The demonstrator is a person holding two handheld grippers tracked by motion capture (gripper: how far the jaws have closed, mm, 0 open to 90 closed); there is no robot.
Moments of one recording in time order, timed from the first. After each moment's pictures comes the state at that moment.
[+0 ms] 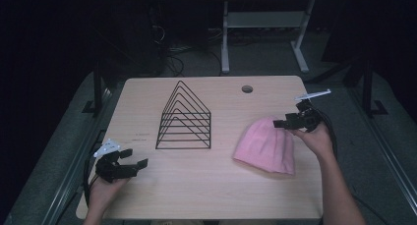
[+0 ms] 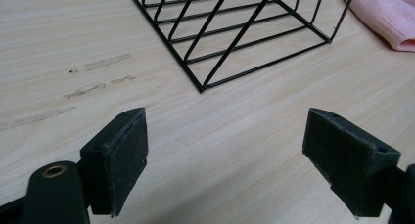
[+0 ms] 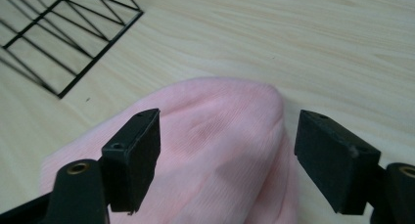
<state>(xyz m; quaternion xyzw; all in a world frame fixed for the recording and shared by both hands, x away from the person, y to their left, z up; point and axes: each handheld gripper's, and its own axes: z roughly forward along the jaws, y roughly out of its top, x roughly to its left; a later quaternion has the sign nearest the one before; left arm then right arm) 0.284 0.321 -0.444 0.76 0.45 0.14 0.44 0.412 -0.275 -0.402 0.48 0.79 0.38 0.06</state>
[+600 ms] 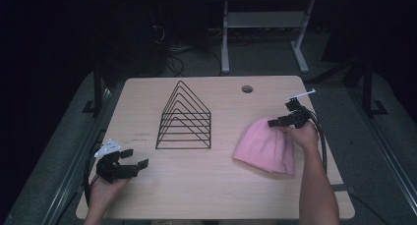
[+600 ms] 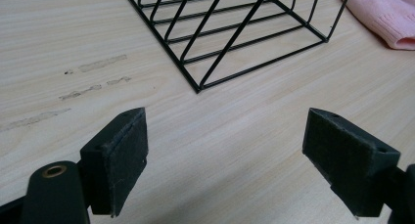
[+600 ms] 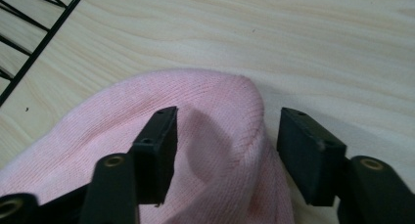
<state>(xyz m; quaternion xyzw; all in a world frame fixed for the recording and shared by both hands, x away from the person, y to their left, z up) 0.284 0.321 -0.444 0.77 0.45 0.14 0.43 0.452 -0.265 -0.443 0.52 0.78 0.34 0.03</state>
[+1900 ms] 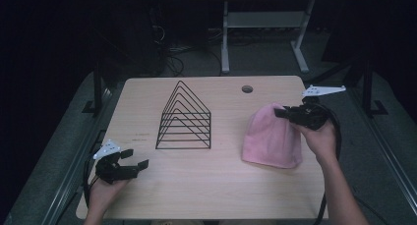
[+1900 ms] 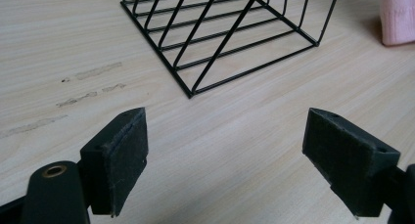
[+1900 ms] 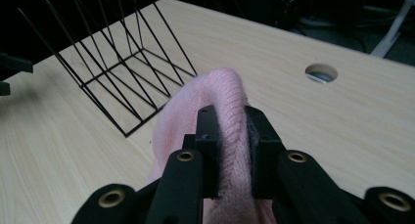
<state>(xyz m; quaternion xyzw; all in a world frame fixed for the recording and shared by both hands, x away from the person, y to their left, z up) 0.278 0.317 -0.439 0.77 0.44 0.15 0.44 0.372 -0.261 -0.344 0.39 0.78 0.48 0.12</state>
